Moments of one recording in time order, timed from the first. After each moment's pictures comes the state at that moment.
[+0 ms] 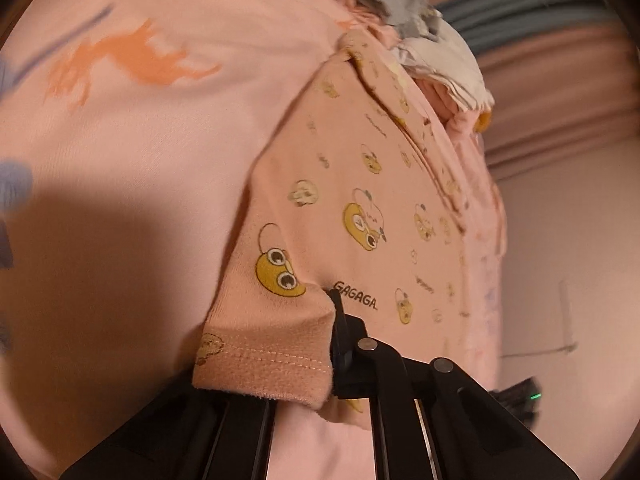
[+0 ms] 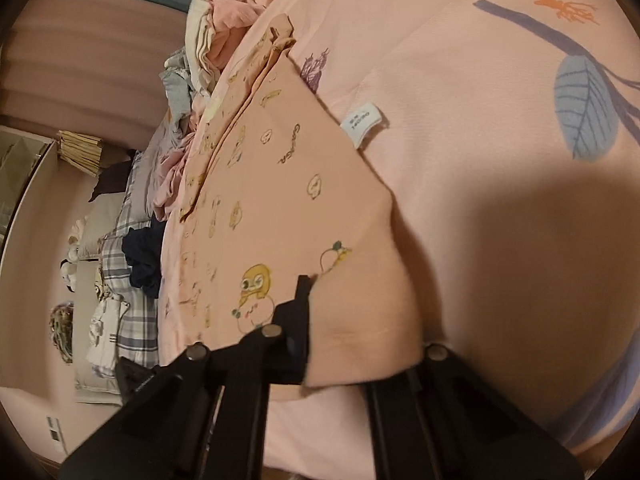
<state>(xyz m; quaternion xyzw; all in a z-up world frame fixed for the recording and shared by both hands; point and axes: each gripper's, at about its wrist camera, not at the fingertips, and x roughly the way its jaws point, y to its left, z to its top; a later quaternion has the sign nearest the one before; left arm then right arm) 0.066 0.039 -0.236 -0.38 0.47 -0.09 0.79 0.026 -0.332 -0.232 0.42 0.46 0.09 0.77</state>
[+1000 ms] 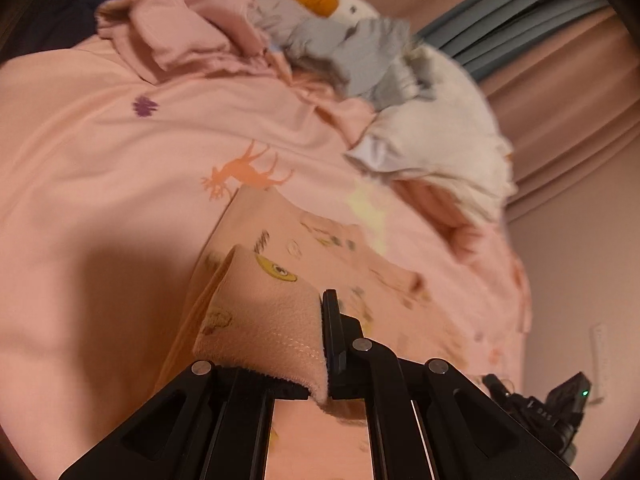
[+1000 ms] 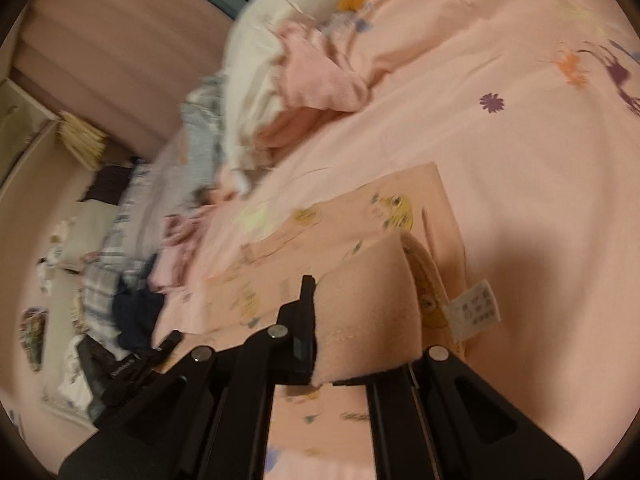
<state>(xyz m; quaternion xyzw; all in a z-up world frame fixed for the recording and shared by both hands) 0.349 0.041 -0.190 -0.34 0.43 -0.05 0.83 0.319 -0.320 -0.152 0.32 0.44 0.09 0.83</state>
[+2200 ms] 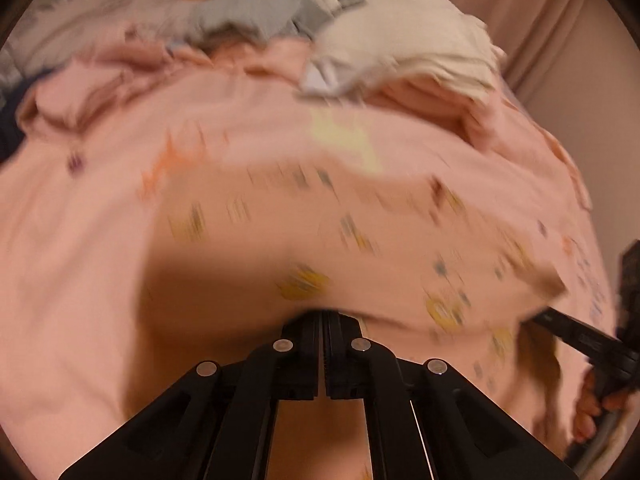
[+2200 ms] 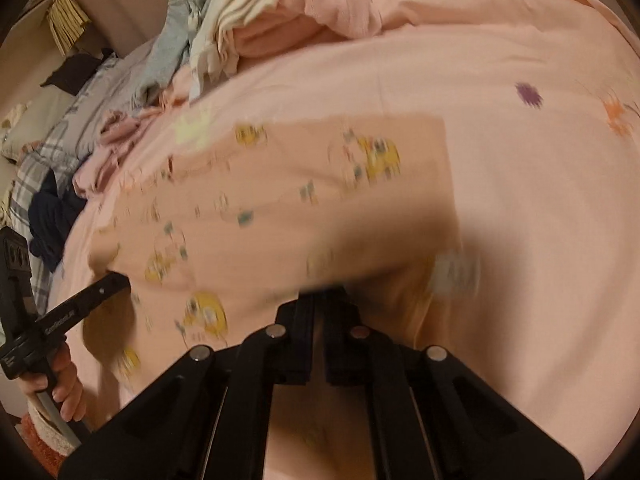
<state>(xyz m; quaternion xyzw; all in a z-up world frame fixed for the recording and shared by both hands) 0.366 -0.023 -0.204 -0.10 0.48 -0.07 0.87 0.343 -0.296 -0.190 0.14 0.51 0.10 0.84</state>
